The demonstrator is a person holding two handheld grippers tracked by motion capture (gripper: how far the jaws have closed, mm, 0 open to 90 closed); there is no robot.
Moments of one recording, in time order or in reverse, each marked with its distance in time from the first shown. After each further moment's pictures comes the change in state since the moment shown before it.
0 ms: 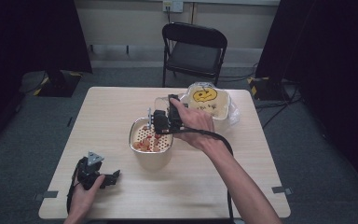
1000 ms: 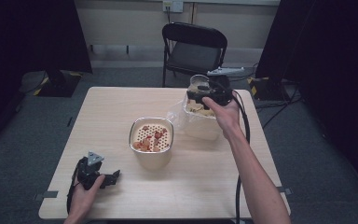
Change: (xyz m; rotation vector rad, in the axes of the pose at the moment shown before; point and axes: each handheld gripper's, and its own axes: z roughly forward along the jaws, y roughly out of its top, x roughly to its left) left arm 0.000 0.000 0.000 0.000 0.002 0.004; right arm -0.073 -0.138 0.036 -0.296 0.563 1.250
